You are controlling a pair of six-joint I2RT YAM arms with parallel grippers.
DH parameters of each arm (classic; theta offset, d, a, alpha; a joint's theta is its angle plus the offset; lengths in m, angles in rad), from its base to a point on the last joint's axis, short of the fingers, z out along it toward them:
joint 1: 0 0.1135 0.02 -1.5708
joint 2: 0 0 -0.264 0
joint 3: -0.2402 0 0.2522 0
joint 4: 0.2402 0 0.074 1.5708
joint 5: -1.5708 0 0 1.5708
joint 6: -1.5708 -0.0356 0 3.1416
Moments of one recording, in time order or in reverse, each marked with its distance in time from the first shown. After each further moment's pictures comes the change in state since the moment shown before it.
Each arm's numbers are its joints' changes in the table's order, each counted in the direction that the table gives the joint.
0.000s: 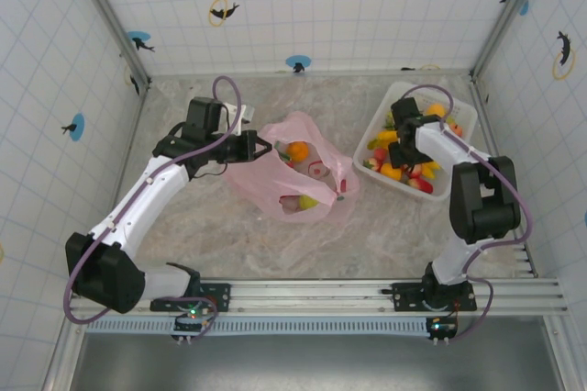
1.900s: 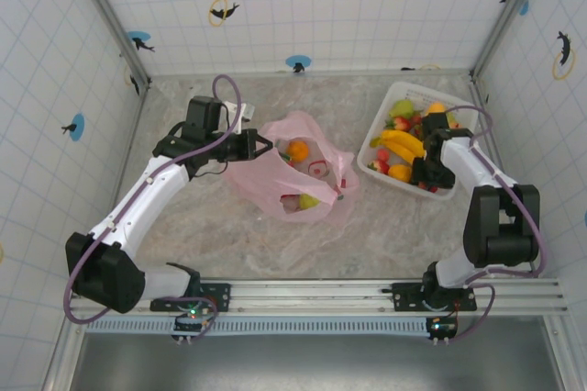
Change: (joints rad) left arm 0.000 0.001 0.000 -0.026 -0.007 0.003; right arm -0.156 -0.189 0.153 0.156 0.113 -0.172
